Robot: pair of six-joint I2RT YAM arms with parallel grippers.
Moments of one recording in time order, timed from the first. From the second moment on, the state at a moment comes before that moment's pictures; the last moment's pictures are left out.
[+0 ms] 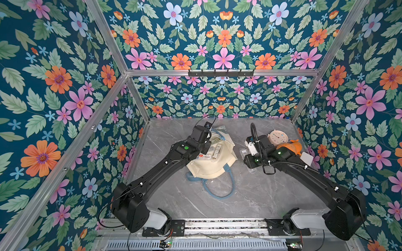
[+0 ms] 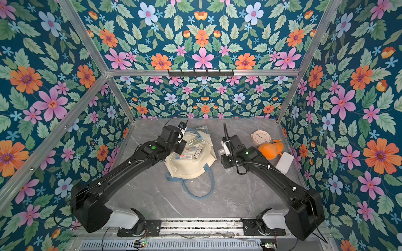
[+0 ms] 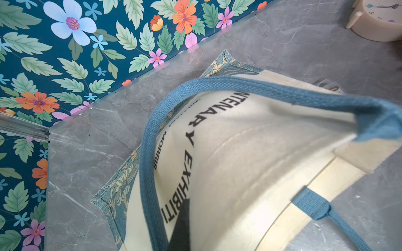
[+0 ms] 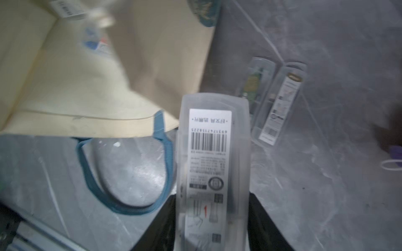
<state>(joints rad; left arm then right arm) -0.67 1.43 1.27 -0.56 -0.32 0.03 0.47 1.34 1.11 -0.78 -0.02 0.20</state>
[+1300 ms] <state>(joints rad) -0.67 1.44 1.28 -0.56 -0.31 0.03 0.12 1.83 1.19 -0.59 -0.10 0.19</state>
